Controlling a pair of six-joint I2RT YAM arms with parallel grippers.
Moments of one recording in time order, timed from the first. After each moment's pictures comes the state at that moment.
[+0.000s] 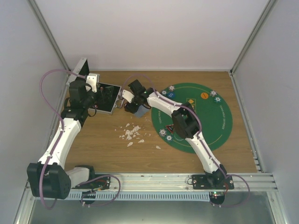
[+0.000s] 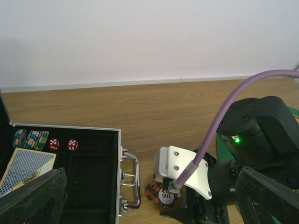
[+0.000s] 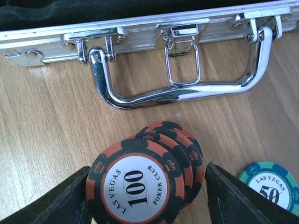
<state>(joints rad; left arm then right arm) -0.04 1.17 0.97 -0.20 0.26 -0.09 0.72 2.51 2.14 -0.59 -0.24 -0.41</state>
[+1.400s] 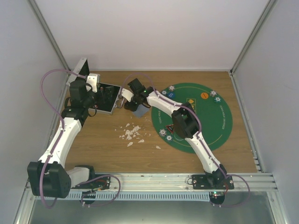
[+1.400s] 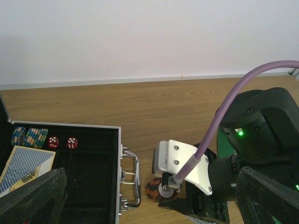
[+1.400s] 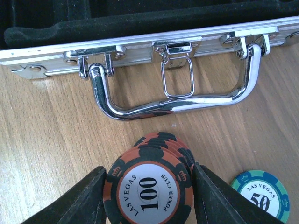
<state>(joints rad) -0.04 1.18 0.97 -0.20 0.27 -0.09 0.72 2.52 2.18 -0.60 -0.25 -0.41</state>
